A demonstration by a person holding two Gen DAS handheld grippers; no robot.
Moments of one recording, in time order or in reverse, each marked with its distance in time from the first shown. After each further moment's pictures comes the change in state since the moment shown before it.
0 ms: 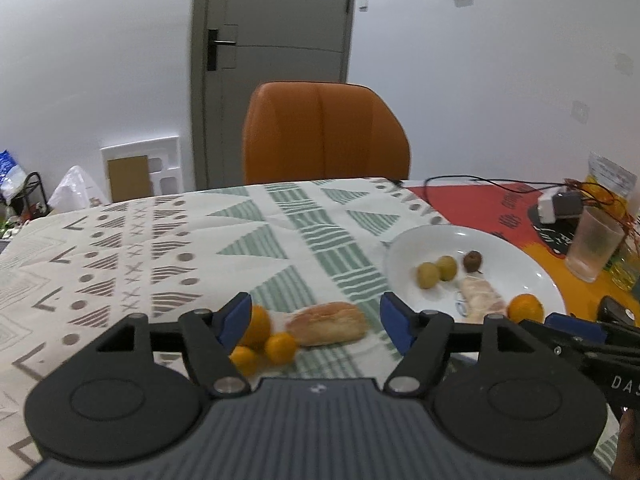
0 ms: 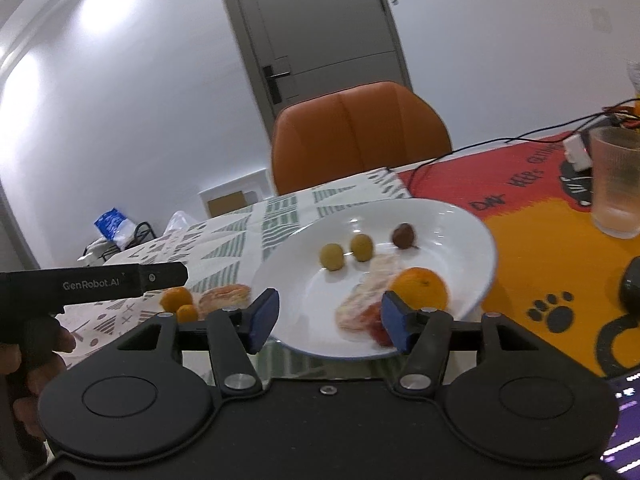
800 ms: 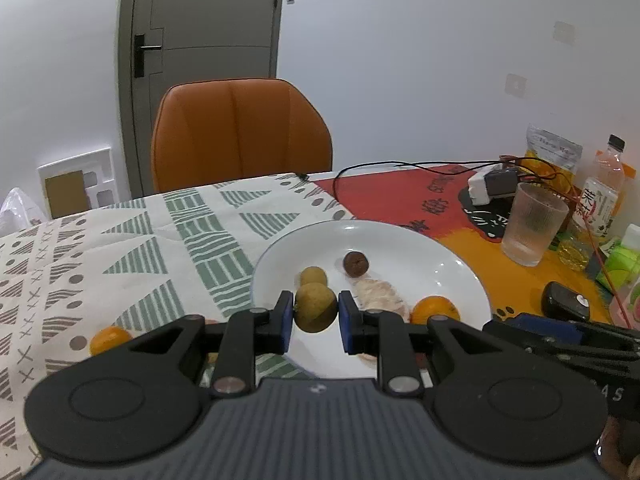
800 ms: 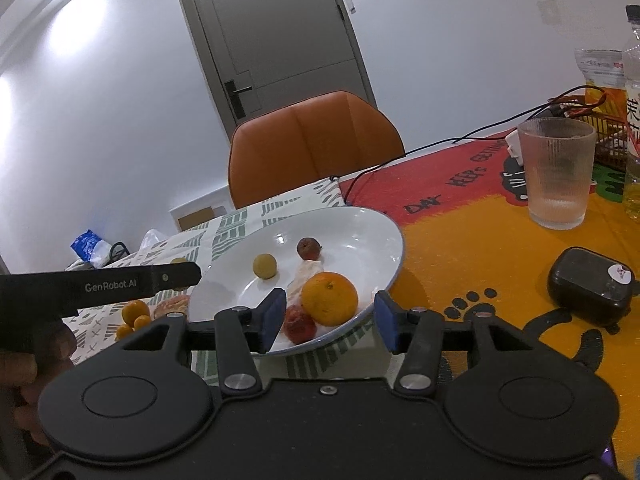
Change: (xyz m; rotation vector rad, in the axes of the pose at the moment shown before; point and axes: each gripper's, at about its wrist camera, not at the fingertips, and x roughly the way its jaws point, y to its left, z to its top) left arm 0.026 -0.084 0.003 0.103 0.012 -0.164; right arm -0.026 -0.056 -0.003 0.078 -0.033 -0.089
